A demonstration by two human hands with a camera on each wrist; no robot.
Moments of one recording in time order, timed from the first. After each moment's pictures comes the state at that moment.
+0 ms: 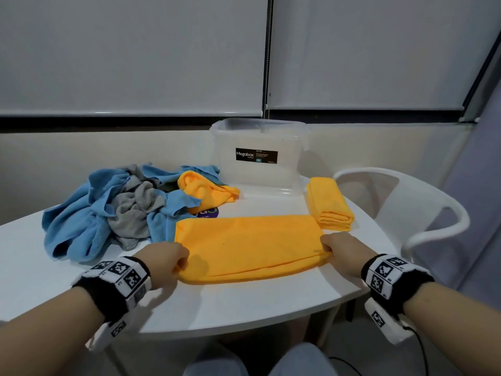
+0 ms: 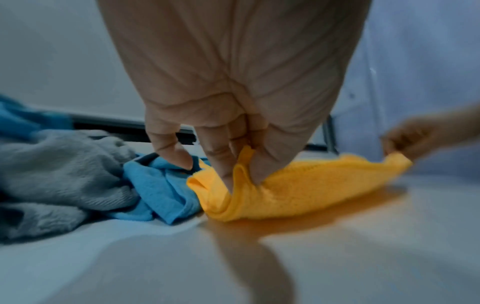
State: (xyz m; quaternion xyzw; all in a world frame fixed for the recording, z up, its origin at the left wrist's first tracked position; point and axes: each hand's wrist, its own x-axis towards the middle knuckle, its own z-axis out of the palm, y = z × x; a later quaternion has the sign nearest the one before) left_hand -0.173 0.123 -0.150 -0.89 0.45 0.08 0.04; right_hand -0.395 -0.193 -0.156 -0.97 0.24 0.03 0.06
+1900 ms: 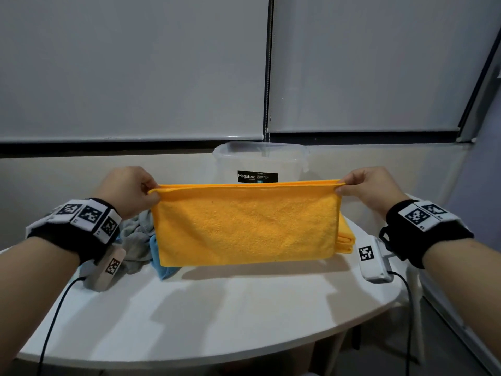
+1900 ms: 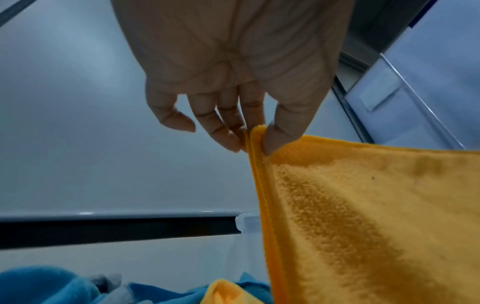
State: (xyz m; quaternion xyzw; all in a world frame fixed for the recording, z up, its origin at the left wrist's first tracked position) left_hand -0.113 0.132 -0.018 -0.89 0.36 -0.20 -0.21; right_hand -0.369 -0.244 -0.026 -0.81 0.24 -0.33 0.41
